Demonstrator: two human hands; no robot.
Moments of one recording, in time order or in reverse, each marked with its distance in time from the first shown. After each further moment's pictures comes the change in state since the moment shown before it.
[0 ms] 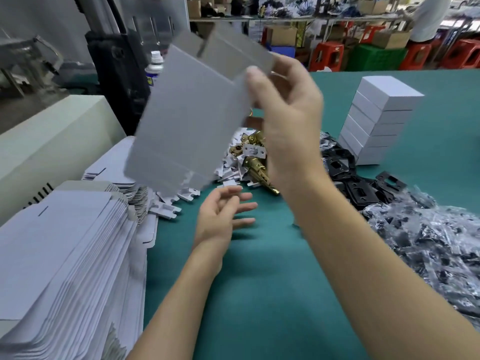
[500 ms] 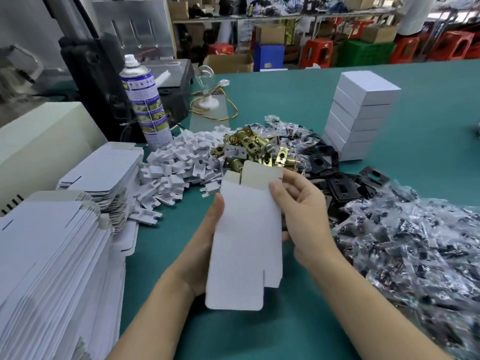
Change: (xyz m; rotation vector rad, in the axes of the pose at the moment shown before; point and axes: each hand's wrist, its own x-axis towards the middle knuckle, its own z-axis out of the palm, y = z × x) left_hand -0.035 0.026 0.007 -0.214 -0.516 -0.455; right_hand -0.079 0.055 -0.112 -0.160 0.131 0.503
